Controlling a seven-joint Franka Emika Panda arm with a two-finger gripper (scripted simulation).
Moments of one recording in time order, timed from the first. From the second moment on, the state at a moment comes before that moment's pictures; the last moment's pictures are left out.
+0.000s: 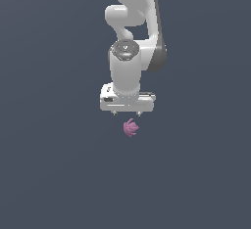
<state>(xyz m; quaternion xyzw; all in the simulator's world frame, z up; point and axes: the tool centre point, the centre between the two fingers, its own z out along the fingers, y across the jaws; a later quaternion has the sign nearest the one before) 0.002 0.006 0.162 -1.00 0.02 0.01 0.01</state>
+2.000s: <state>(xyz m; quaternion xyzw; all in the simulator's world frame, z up) 0.005 0.021 0.104 -0.98 -0.21 0.00 0.00</state>
